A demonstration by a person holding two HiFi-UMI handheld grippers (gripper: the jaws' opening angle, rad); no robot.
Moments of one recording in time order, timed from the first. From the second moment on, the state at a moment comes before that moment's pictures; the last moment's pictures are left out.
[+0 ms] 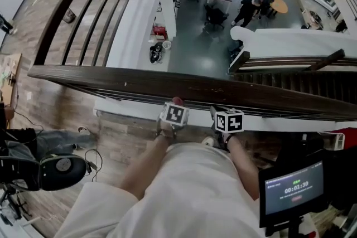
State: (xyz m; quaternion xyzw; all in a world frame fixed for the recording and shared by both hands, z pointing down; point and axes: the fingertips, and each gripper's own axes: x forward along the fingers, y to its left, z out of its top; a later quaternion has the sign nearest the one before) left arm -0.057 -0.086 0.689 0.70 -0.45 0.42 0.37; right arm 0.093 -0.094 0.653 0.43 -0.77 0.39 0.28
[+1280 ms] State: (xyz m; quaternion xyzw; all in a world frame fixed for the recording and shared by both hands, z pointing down) left arm 0.122 -0.075 0.695 0.81 -0.30 0.41 0.31; right arm 0.196 -0.077 0.666 0.44 -0.75 0.41 0.28
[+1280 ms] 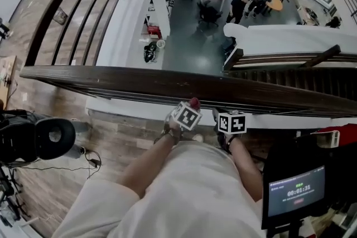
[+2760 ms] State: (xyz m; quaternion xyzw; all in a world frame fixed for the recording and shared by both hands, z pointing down) left arm -0.140 -0.094 0.696 0.64 -0.54 0.32 0.44; right arm 0.121 -0.095 0.658 0.51 -0.70 0.42 0.27
